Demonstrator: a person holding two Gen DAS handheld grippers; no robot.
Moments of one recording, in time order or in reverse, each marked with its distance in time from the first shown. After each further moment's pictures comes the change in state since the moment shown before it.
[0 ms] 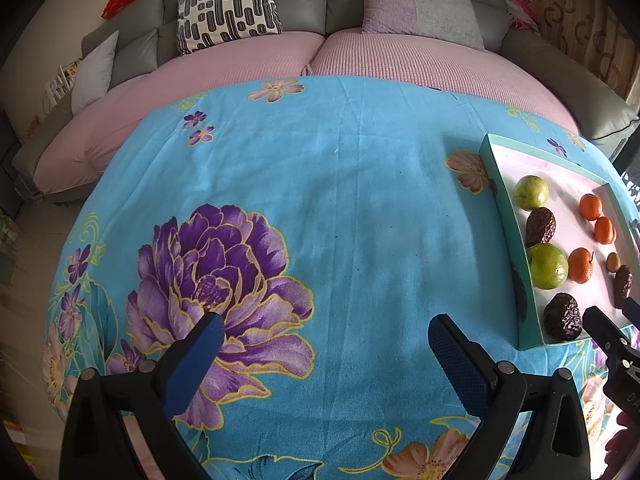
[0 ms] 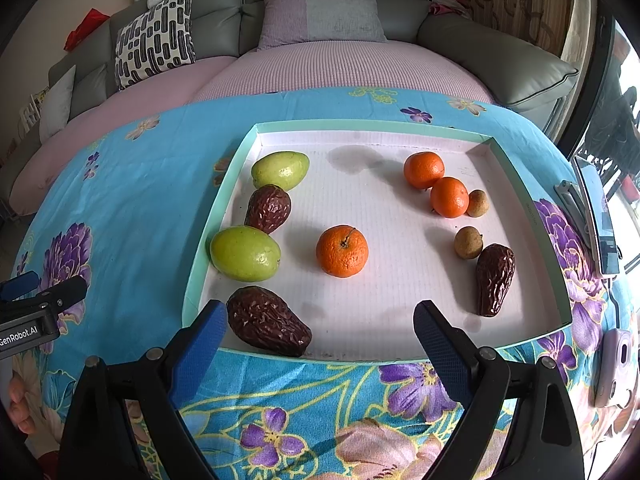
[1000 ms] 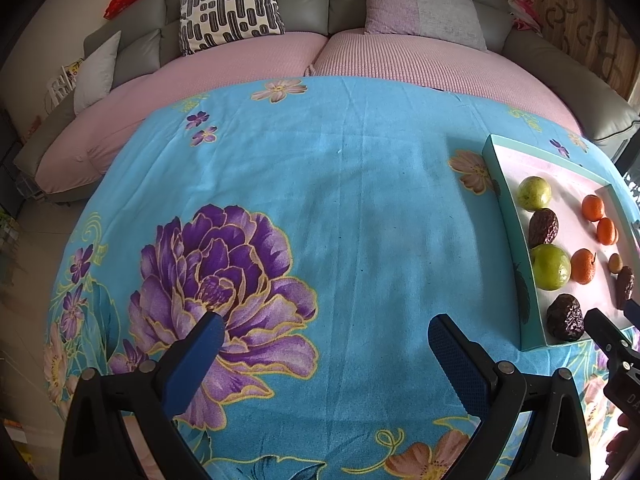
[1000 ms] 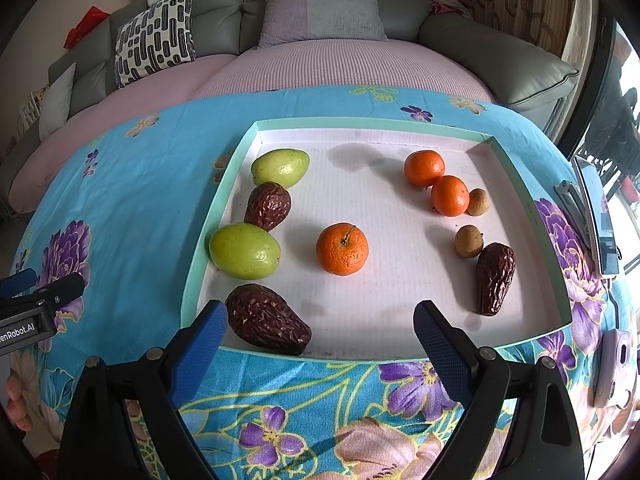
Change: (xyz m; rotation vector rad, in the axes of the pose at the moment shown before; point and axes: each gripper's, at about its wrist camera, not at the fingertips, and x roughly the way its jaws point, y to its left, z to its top) left arm 0.000 0.001 0.000 -0.005 -0.003 0.009; right arm 0.001 0.000 0.000 -0.003 0.005 -0.004
